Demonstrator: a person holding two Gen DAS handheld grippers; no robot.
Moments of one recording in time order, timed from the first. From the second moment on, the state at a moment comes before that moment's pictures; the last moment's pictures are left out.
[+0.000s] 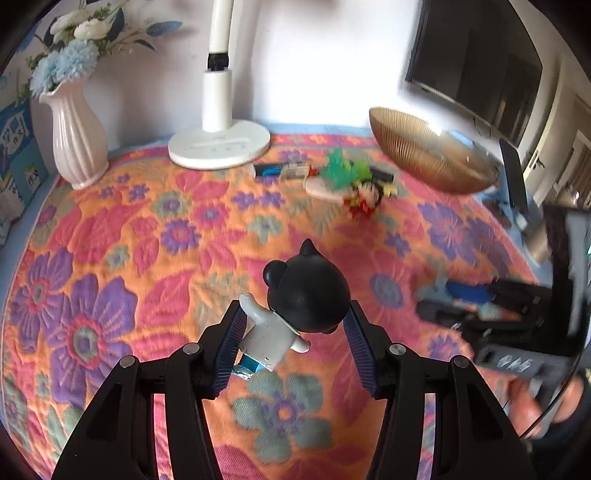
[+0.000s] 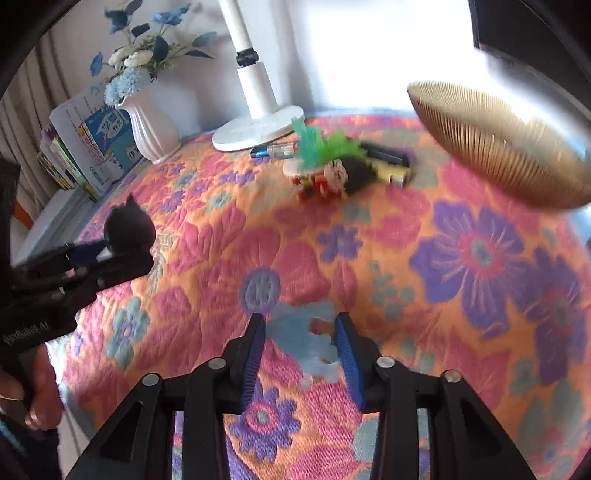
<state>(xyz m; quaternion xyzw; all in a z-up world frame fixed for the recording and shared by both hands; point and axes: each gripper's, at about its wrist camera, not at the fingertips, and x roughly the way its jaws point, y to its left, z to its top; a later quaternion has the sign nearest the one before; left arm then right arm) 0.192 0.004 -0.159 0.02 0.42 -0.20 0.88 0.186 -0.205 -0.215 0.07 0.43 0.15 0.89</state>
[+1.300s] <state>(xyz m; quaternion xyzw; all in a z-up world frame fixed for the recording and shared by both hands) 0.273 -0.150 -0.055 0.02 0.34 -0.35 0.87 0.221 -0.392 -0.102 0.20 0.32 -0.05 0.92</state>
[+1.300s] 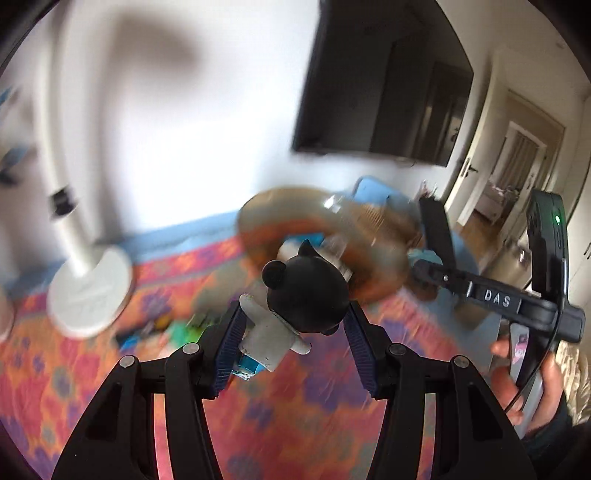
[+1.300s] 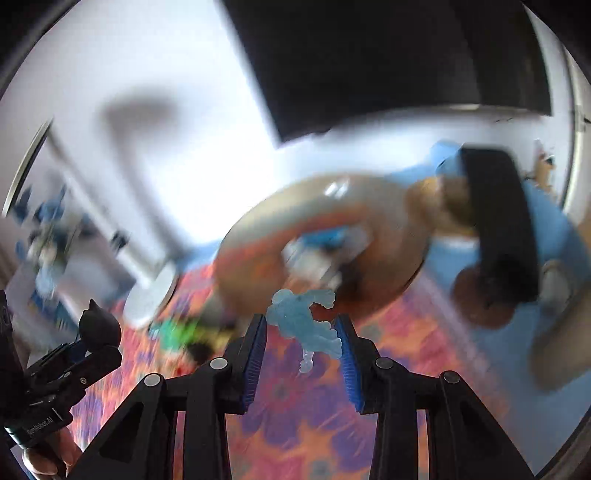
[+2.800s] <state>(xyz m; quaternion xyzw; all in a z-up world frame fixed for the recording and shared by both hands) 0.239 -0.058 -0.045 -0.06 0.32 -0.25 0.91 0.208 -0.324 -0.087 0.16 0.34 -0.02 0.92</state>
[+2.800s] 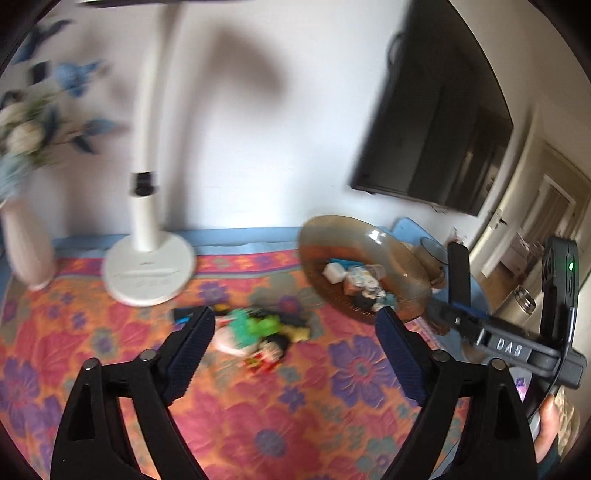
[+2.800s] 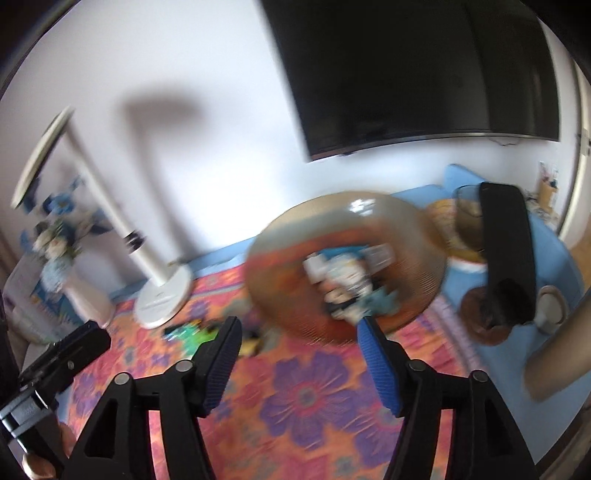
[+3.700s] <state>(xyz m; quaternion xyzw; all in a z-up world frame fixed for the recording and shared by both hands) 0.194 0.032 -0.164 -0.08 0.34 -0.11 0.93 0.182 -0.213 -0.194 0.00 0.34 0.03 0.94</state>
